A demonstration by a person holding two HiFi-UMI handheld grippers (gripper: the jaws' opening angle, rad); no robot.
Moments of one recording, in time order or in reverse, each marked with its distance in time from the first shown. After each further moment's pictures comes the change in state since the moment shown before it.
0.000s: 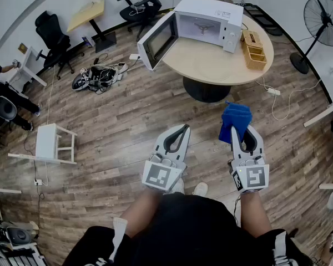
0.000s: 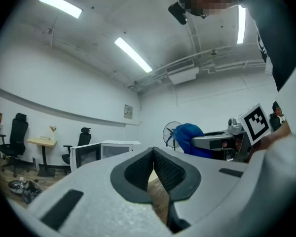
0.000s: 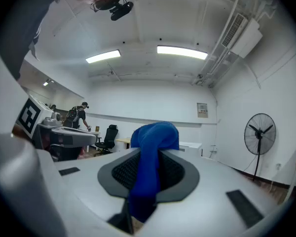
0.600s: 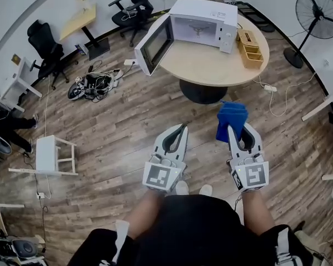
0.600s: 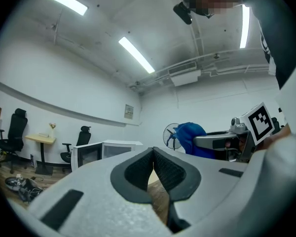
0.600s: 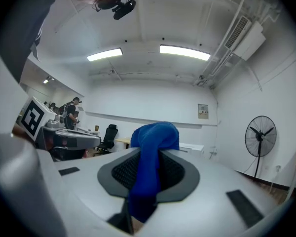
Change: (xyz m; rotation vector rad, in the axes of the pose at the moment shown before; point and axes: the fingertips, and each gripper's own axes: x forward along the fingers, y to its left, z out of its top) left arm 0.006 0.045 0.004 -0.009 -0.053 -0.019; right arm 0.033 0.025 0.008 -0.013 -0.018 -0.014
